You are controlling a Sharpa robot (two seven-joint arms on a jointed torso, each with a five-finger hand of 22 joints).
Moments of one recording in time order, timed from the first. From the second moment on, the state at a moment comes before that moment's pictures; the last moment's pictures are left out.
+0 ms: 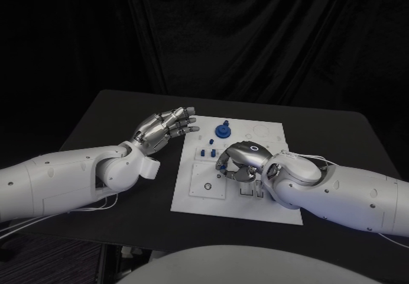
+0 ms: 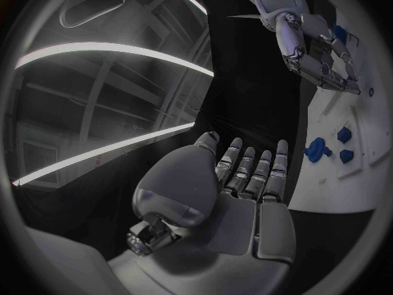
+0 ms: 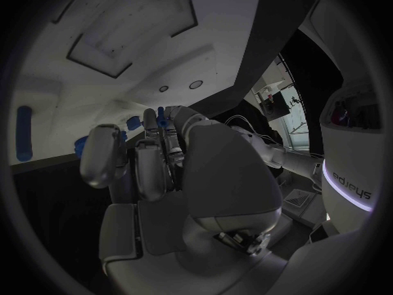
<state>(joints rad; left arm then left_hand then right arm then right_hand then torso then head) 1.12 -0.96 -0.21 1.53 0.05 0.08 0.68 1.37 0.28 -0.11 0.19 0.49 0.56 0.17 0.07 0.09 0.18 0.22 0.46 0.05 0.15 0.28 0.38 0.05 0.09 0.30 0.29 0.22 0.49 1.12 -0.63 -0.22 1.53 -1.59 -0.39 -0.03 1.47 -0.07 0.37 0.06 0.48 1.05 0.12 0.15 0.33 1.00 0.11 0.46 0.25 1.47 -0.01 1.41 1.27 0.07 1.41 0.09 1.21 1.31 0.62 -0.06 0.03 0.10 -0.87</state>
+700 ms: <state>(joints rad) 1.12 -0.95 -0.21 1.53 0.05 0.08 0.68 1.37 0.28 -0.09 0.20 0.49 0.56 0.17 0.07 0.09 0.18 0.23 0.47 0.05 0.15 0.28 0.38 0.05 0.09 0.31 0.29 0.22 0.49 1.12 -0.61 -0.22 1.52 -1.59 -0.34 -0.04 1.46 -0.07 0.40 0.06 0.50 1.06 0.12 0.15 0.32 0.99 0.10 0.45 0.25 1.47 -0.01 1.41 1.26 0.07 1.41 0.09 1.21 1.31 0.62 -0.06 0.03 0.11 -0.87</state>
